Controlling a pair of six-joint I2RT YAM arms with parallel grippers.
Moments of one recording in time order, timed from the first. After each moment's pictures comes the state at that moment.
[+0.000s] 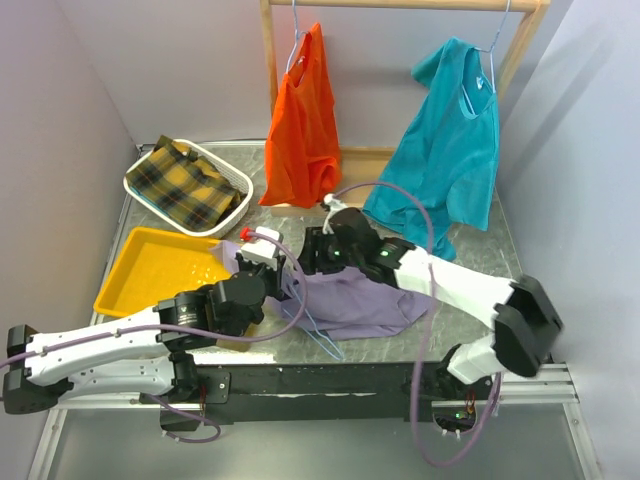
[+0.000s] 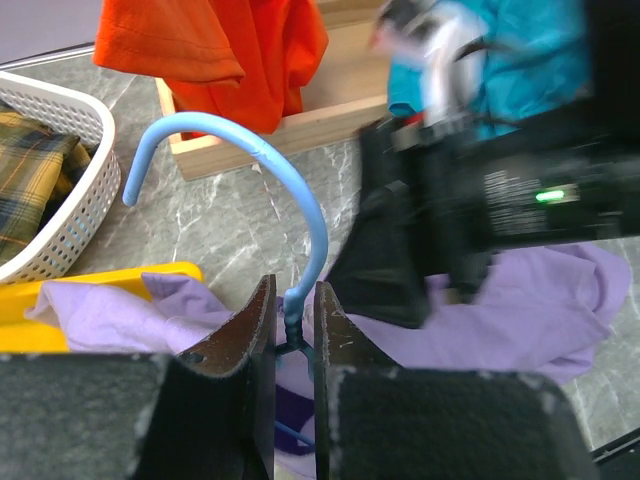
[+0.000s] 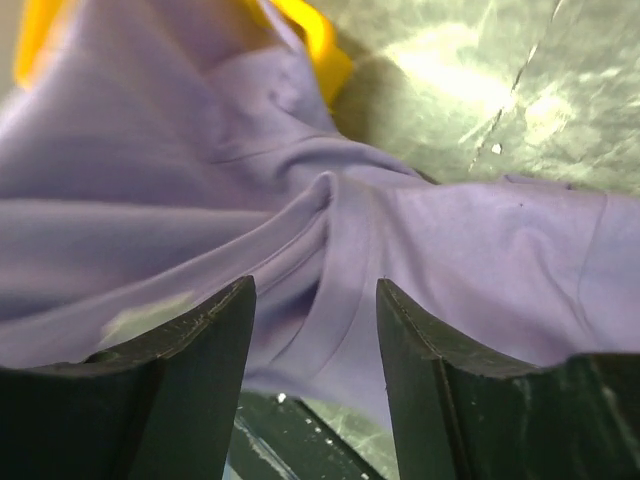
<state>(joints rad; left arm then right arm) -1.27 0.89 0.84 -0.25 -0.87 -0.31 0.83 1.41 1.01 -0.21 -0.11 0.67</state>
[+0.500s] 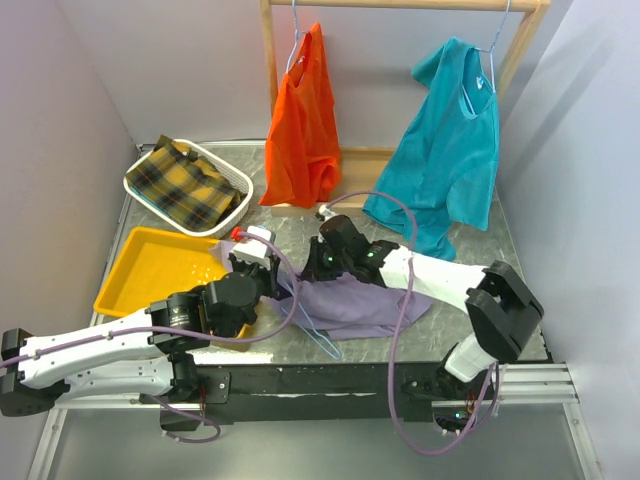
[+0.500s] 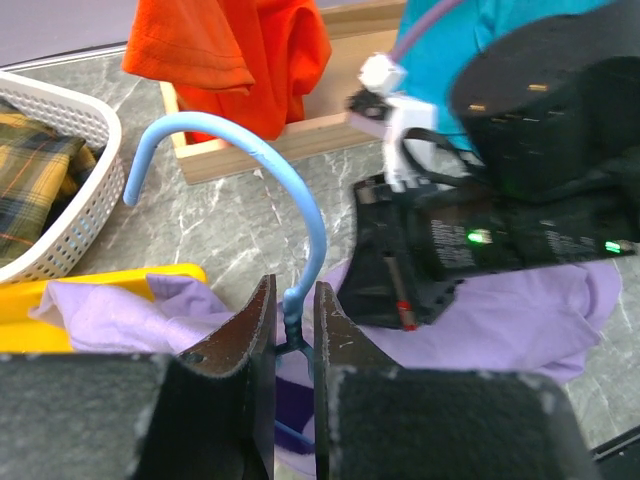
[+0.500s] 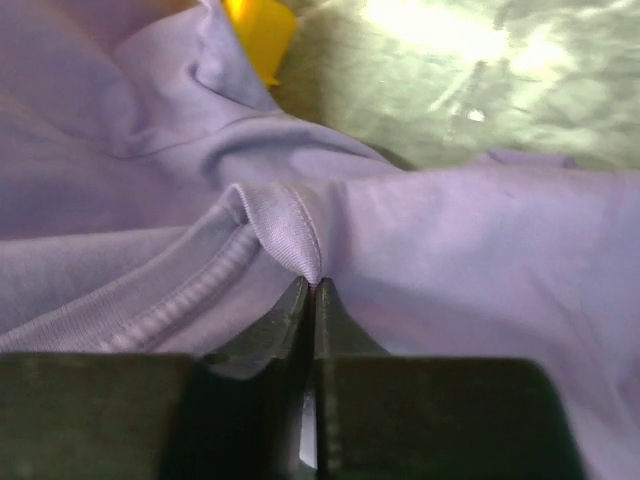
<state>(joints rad) -1.27 0.85 0.84 -0.26 -0.87 -0.31 0.83 1.57 1.01 -0.18 -0.13 0.69</state>
